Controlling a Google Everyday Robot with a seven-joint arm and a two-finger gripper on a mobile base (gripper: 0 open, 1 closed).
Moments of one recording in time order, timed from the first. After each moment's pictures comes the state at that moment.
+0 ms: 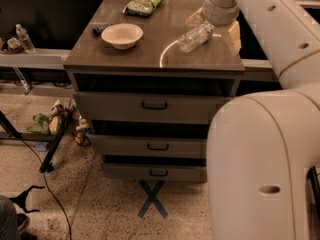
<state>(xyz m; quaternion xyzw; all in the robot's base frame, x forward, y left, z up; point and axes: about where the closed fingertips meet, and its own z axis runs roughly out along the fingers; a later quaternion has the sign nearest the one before) 0.765 -0.174 0.899 -0.92 0.35 -0.19 0.07</state>
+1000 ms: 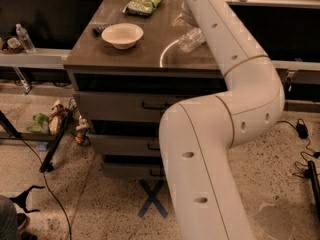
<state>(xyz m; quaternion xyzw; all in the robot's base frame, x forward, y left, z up) 0.844 -0.150 0.867 -0.91 0.34 -0.24 0.01</state>
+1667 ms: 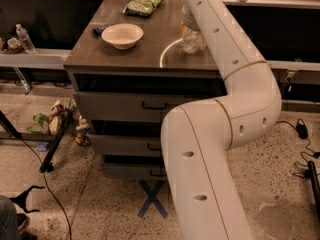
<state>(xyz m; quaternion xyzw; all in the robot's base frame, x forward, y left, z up) 0.850 -0.143 0.852 -0.91 0.33 -0.23 0.03</state>
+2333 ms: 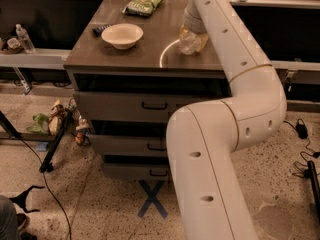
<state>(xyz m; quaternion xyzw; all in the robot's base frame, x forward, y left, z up) 0.836 -0.136 0.842 -0.93 0.31 -0.19 0.07</state>
